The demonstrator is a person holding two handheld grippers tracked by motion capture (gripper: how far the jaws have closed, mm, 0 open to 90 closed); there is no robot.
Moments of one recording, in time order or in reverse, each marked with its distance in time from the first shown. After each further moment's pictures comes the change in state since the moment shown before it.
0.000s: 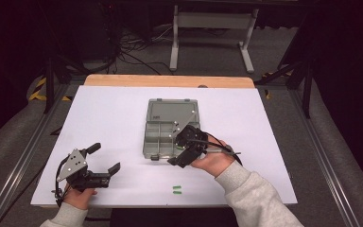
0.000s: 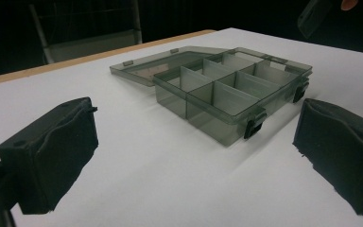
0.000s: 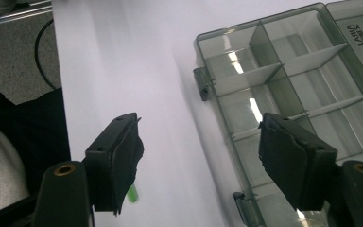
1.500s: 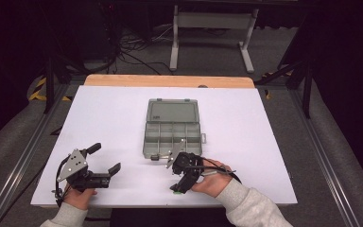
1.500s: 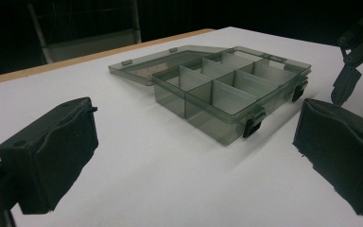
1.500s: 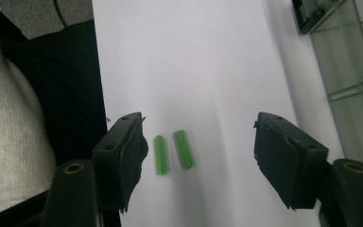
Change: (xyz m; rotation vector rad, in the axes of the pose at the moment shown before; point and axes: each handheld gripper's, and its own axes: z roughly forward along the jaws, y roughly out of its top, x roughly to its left) left arm -0.001 0.000 0.001 -0.010 0.001 0.001; right arm 0.037 -0.032 0.045 0.176 0.086 -0.062
